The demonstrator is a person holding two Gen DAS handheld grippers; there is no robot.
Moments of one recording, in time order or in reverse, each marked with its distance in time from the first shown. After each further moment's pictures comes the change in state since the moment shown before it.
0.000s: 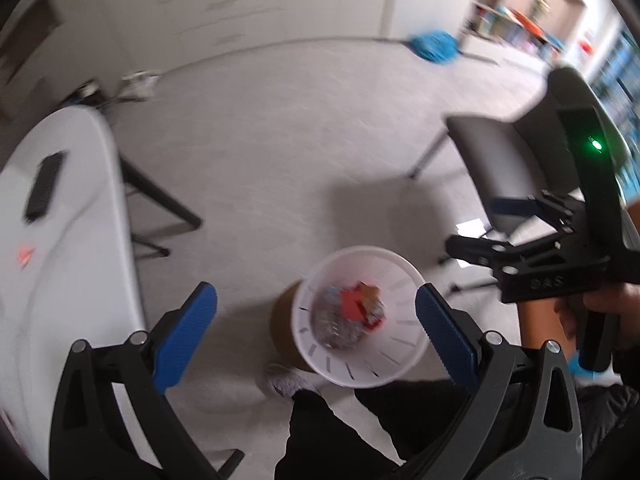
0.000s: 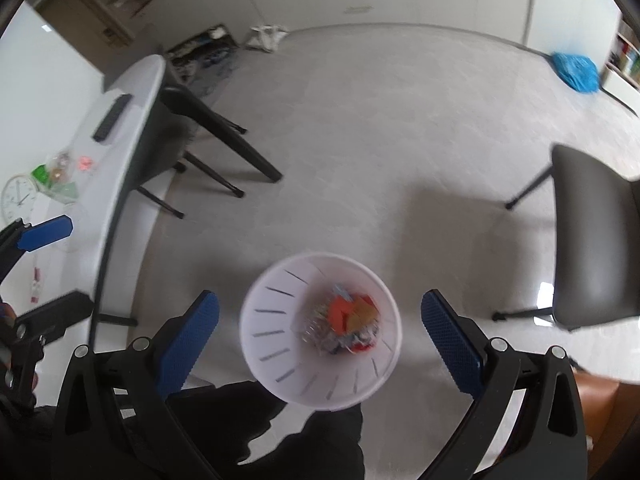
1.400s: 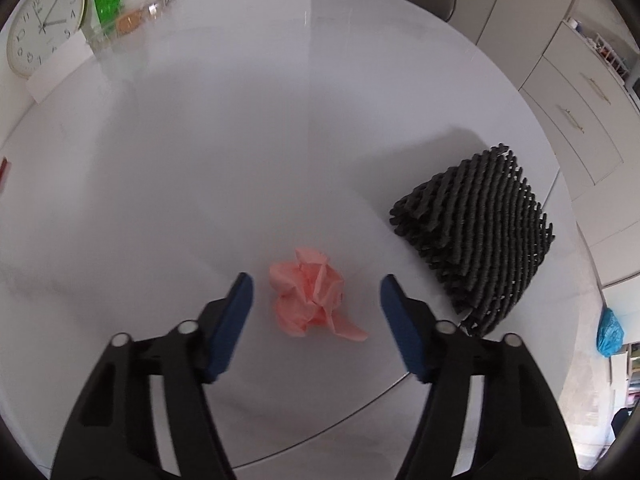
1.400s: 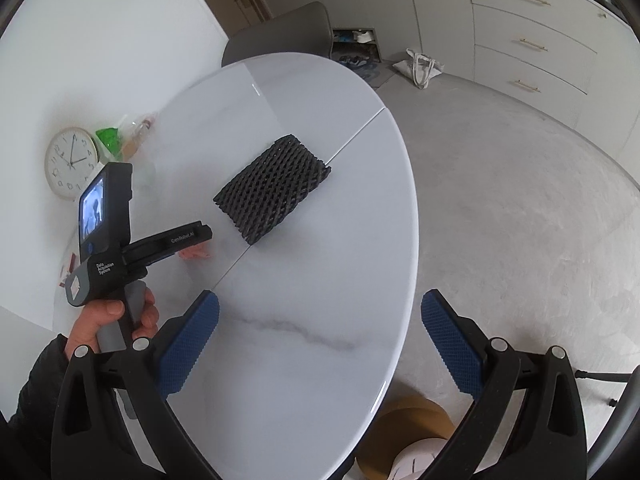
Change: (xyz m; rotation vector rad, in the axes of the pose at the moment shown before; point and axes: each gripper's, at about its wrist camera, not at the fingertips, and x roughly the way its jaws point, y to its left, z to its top) left arm 0.078 0.485 -0.007 -1.063 -0.007 0.381; right arm 0.126 0.329 0.224 -0.366 -0.007 0.169
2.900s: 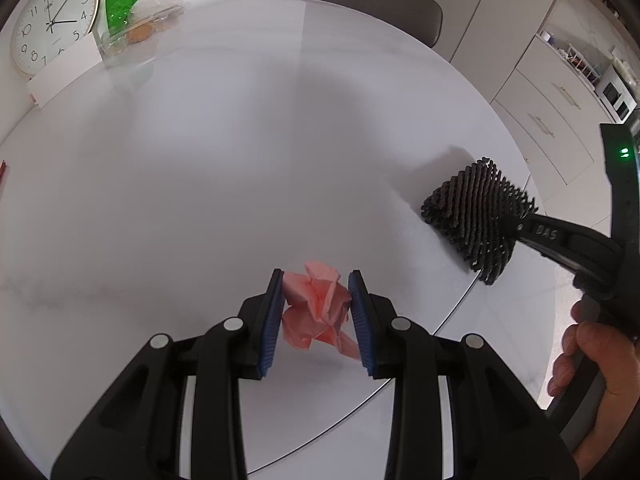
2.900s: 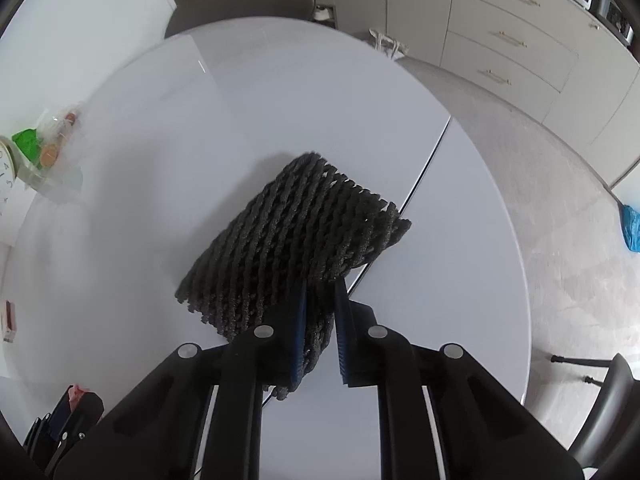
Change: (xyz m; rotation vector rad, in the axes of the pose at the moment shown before) left arm -0.053 0.067 -0.015 0.038 -0.059 -0.102; right arm 0.135 0.081 0.082 0.038 0.057 -0.253
